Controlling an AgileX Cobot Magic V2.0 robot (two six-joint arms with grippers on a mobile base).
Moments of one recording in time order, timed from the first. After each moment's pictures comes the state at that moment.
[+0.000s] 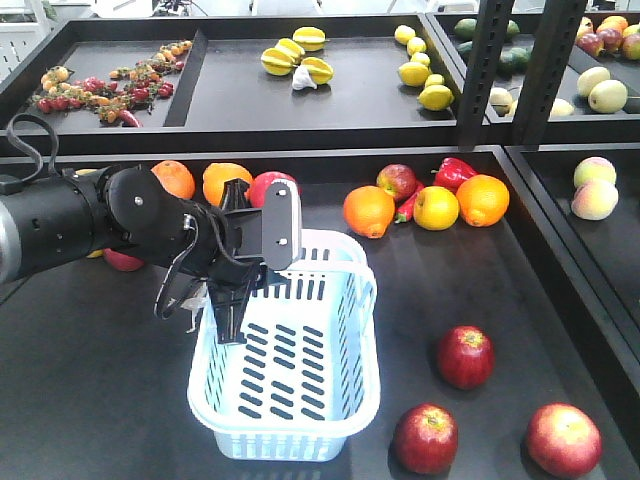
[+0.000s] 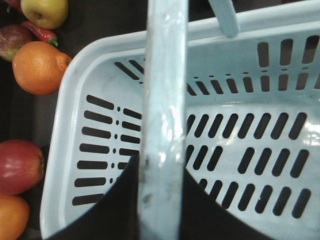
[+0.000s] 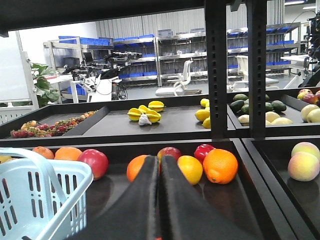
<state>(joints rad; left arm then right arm) -0.49 1.75 -1.25 -0.51 0.55 1.50 0.13 -0.01 0.03 0.05 -0.04 0.04</state>
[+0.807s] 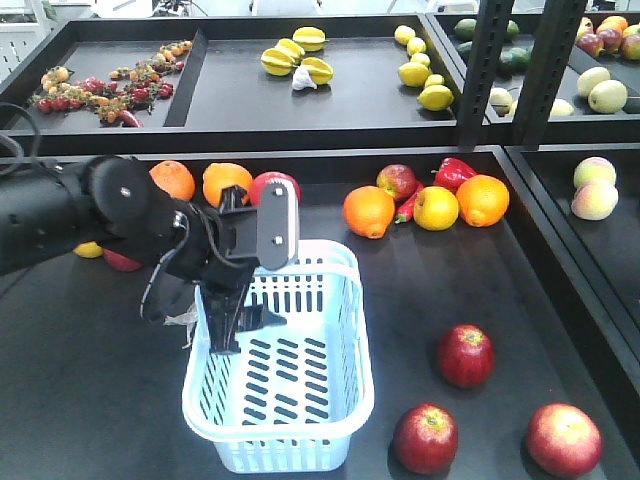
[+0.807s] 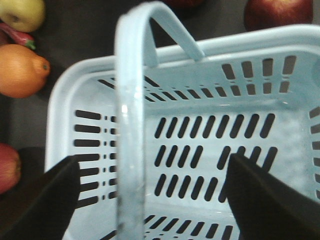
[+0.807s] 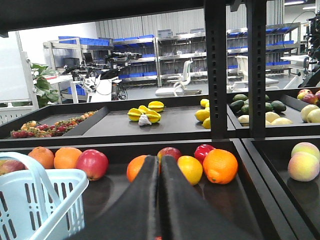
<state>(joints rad) -0.49 1.69 -1.25 -0.51 0.66 1.44 0.13 -0.01 0.03 0.05 -0.04 0.04</state>
